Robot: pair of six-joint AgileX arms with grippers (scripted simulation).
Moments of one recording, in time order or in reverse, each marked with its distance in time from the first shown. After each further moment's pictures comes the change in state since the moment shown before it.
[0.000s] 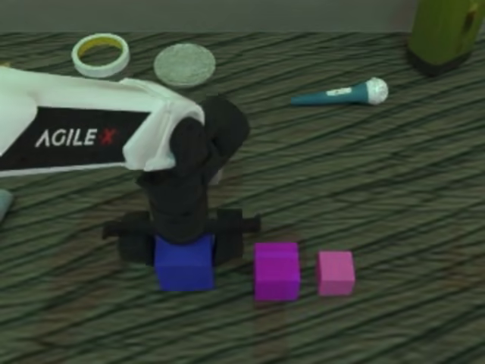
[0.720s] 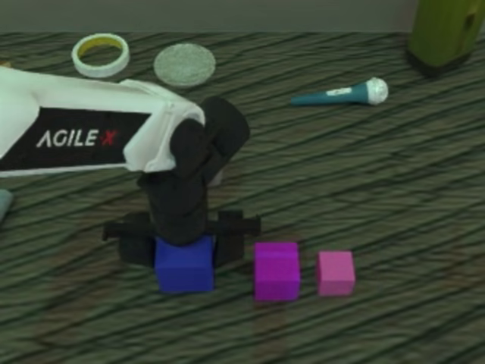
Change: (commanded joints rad) left arm 0.000 0.001 -0.001 0.001 0.000 0.000; right arm 0.000 0.000 0.000 0.000 0.000 0.000
